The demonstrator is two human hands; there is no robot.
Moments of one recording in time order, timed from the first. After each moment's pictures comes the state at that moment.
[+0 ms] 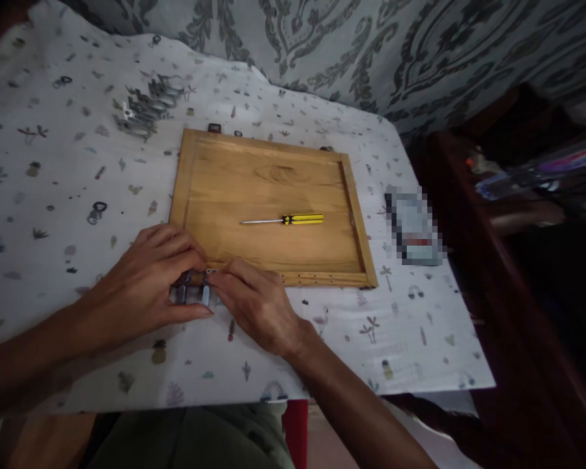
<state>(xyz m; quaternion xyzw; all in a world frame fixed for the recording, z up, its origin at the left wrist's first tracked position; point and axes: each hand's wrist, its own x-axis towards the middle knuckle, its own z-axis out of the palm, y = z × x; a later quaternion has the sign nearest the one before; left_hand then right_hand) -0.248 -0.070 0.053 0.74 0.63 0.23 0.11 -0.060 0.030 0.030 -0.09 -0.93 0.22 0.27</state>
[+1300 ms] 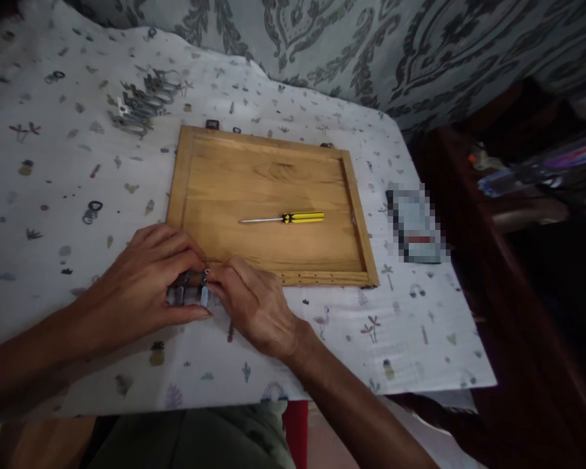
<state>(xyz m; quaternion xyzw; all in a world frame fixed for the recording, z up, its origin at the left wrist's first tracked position) -0.247 -0.071 0.053 0.74 0.63 0.23 0.11 -0.061 0.028 0.031 -0.10 -0.94 0.20 0.25</state>
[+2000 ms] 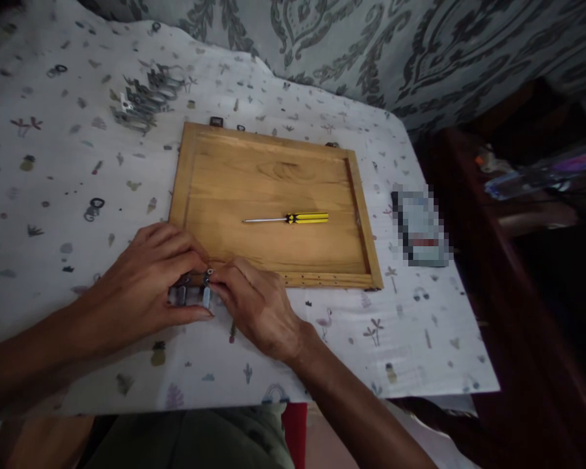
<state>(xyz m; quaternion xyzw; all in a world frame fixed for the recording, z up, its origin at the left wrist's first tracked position) -0.247 -0.072 0.053 0.74 0.63 0.23 0.12 -0.062 0.028 0.031 -0.11 -0.94 0.22 0.26</state>
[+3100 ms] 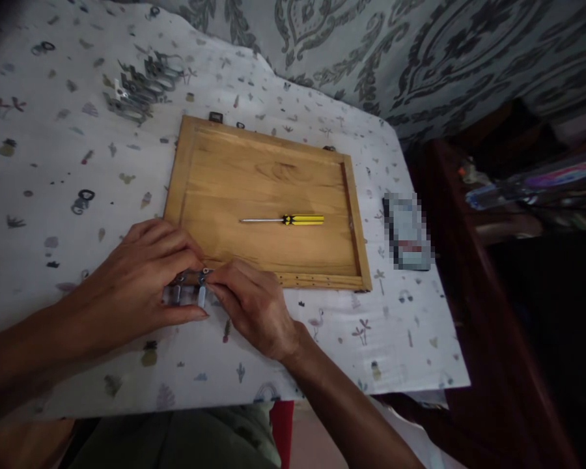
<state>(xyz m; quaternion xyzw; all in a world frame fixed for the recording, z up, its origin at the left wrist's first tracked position) -0.245 -0.071 0.053 0.73 0.63 0.23 0.12 -0.059 0.026 0.030 -0.14 -0.90 0.33 0.26</state>
